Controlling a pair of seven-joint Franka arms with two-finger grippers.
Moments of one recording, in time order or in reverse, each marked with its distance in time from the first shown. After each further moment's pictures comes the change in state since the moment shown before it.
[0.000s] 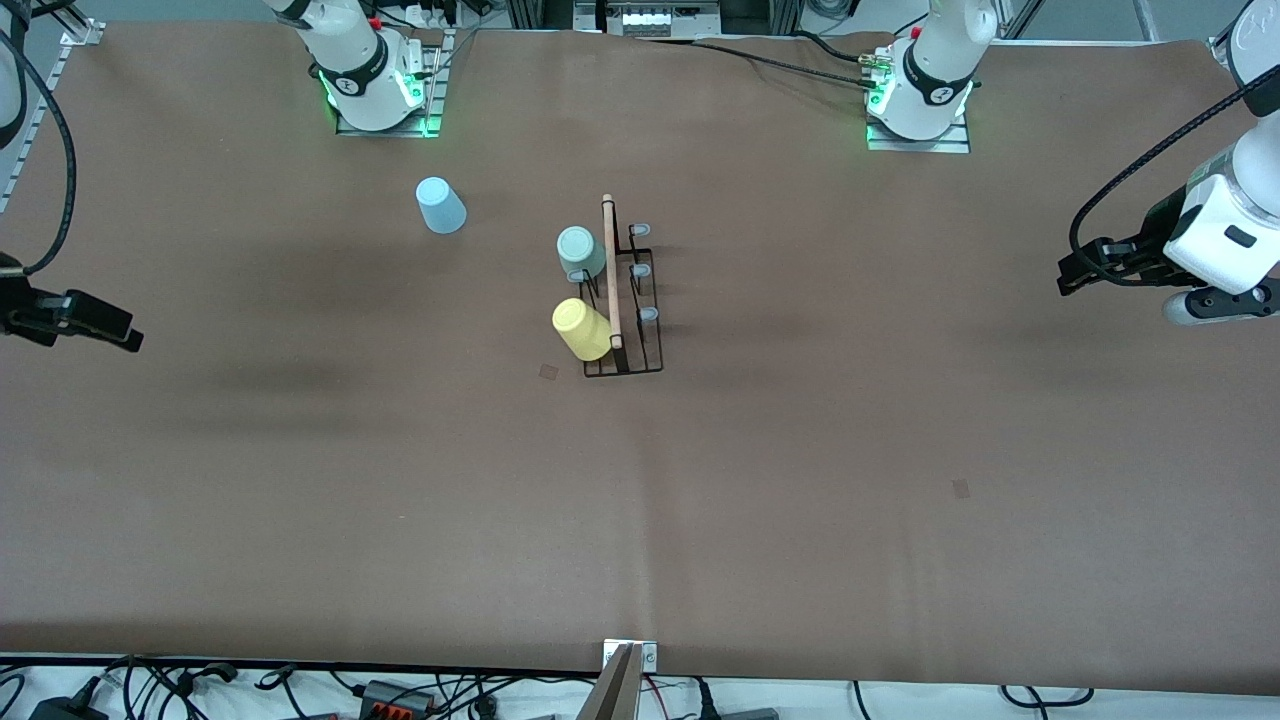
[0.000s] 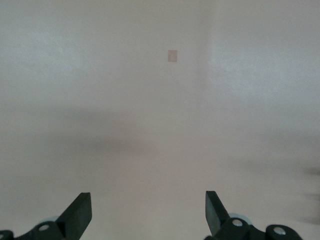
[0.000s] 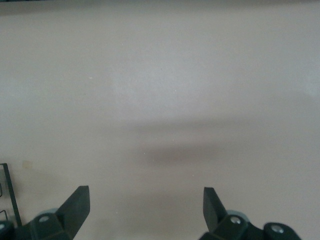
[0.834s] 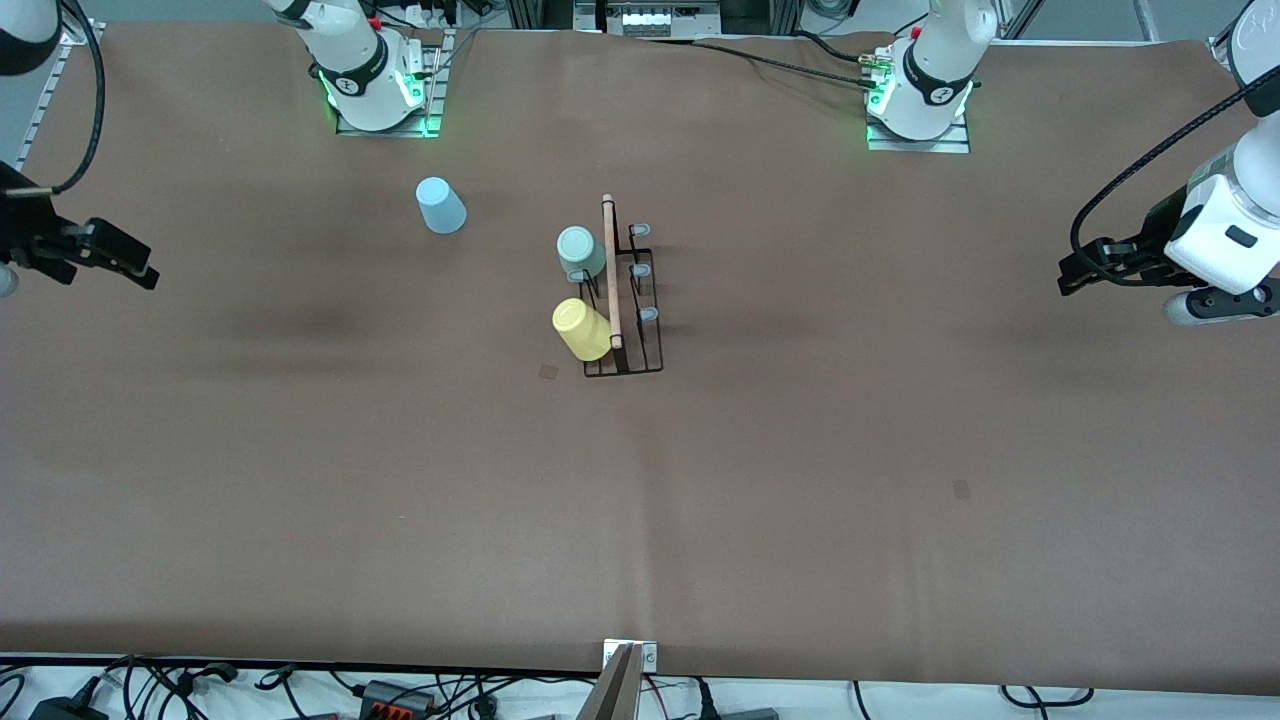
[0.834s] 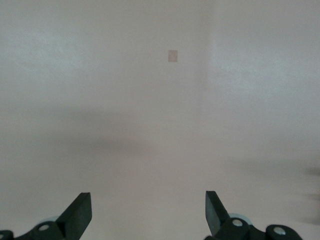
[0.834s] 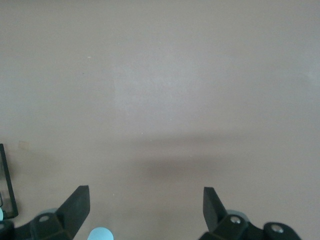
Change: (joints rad) left arm 0.001 0.000 0.000 0.000 0.000 0.000 0.000; right arm 0.000 -0.255 0.005 -0.321 -0.021 0.091 -0.001
